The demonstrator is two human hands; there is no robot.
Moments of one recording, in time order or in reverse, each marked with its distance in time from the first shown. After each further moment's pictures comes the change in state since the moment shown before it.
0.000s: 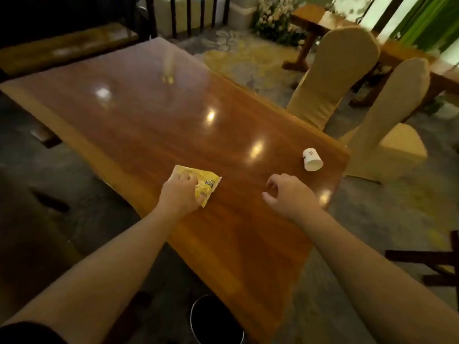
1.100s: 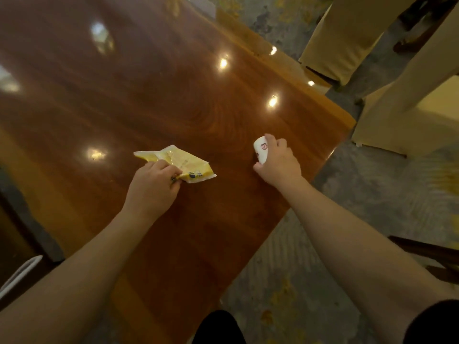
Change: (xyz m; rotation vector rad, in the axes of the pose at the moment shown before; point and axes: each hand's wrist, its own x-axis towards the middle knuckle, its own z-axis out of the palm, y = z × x) left_hand 0.070 0.183 0.059 -0.107 0.147 -0.084; right_hand 0.166 0.255 0.096 0.071 -0.058 0.139
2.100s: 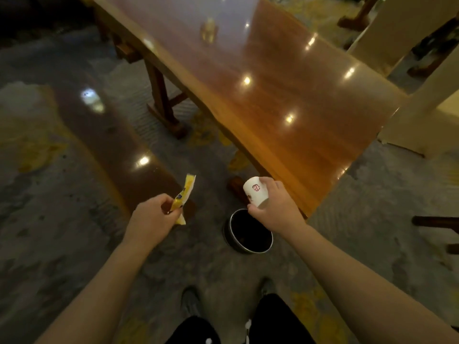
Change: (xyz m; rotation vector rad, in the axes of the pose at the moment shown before) left_hand -0.480 -0.302 -0.135 -0.449 -0.165 -0.486; right_hand -0.491 -0.327 0.134 0.218 -0.125 -0.094
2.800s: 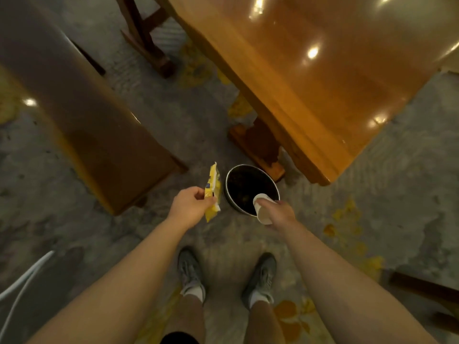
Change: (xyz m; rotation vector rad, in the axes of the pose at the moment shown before) left_hand 0.053 -0.026 0.260 -0.257 -0.326 -0.375; right_hand 0.054 0.218 0.209 0.750 -0.220 0.941
